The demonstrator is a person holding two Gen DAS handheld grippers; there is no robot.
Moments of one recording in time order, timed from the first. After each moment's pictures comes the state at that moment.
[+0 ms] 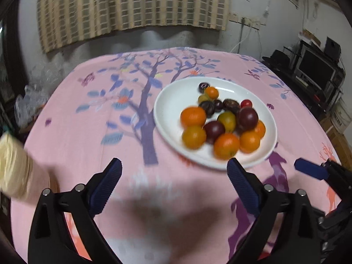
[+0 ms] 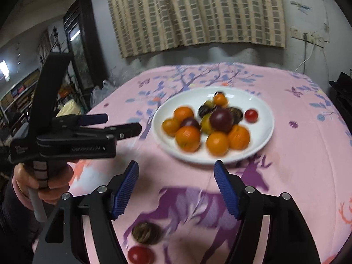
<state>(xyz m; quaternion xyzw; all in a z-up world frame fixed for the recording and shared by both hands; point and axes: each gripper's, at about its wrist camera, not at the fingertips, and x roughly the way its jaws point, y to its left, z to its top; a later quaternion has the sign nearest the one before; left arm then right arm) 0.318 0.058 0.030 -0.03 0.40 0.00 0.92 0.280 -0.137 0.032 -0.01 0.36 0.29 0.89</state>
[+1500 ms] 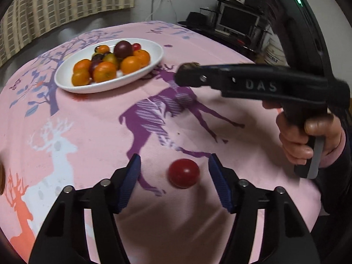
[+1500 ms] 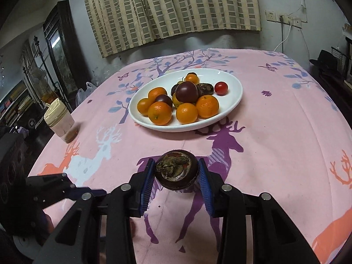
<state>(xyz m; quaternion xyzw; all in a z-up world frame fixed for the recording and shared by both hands) 0.214 -0.037 -0.015 0.07 0.43 -0.26 0.86 0.262 -0.182 0.015 0.03 0.38 0.23 0.90</state>
